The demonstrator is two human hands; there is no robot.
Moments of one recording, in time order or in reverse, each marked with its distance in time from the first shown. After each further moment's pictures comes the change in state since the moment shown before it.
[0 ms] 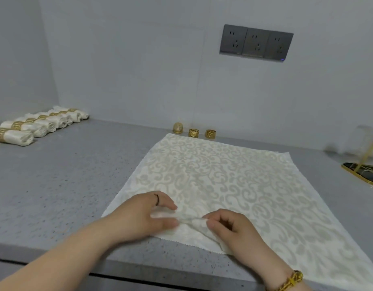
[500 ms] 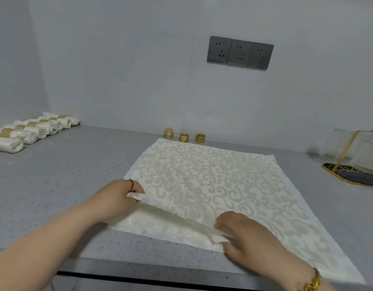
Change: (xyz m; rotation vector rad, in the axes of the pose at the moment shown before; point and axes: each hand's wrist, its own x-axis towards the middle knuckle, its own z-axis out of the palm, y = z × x) left_hand 0.013 -0.008 -0.029 0.222 0.185 -0.062; right_hand -0.029 0.006 -0.041 -0.696 -0.087 -0.286
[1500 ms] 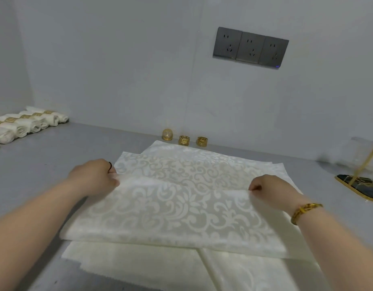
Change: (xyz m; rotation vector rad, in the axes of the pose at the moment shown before) left_hand 0.091 -0.050 -0.025 0.352 0.076 -0.348; right_hand 0.108 0.102 -0.054 -0.257 -0.137 0.545
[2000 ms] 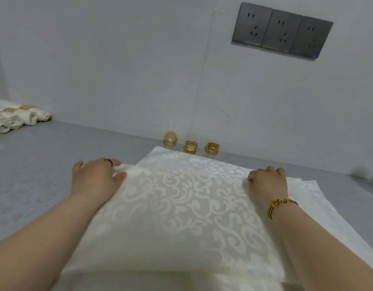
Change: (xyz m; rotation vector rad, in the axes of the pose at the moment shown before) left_hand 0.109 0.010 0.053 0.010 0.424 -0.049; right_hand 0.157 -0.011 0.051 -0.351 0.289 0.090
